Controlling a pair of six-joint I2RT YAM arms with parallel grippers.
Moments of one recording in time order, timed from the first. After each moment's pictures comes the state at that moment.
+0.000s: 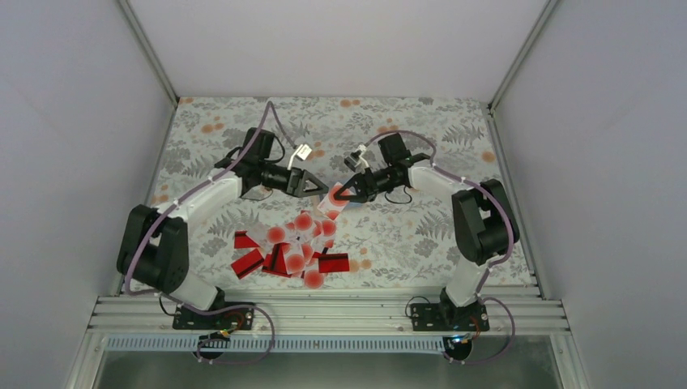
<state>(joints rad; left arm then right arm) -0.37 1.50 1.01 -0.34 1.09 -0.25 0.41 1.79 1.15 -0.48 -1.47 0.23</state>
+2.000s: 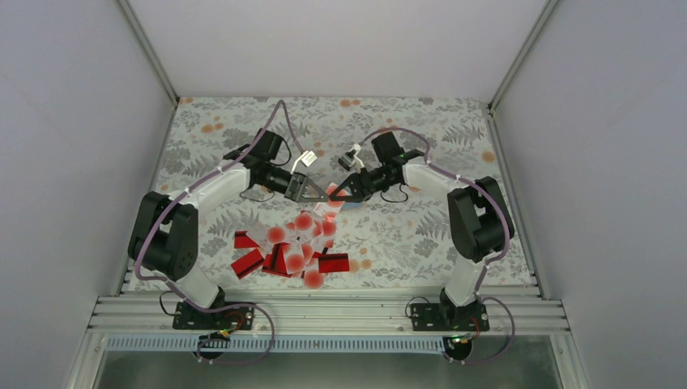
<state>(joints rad) -0.39 1.63 1.12 -0.59 1.30 0.01 0.46 1.82 1.22 -0.58 -1.51 0.12</state>
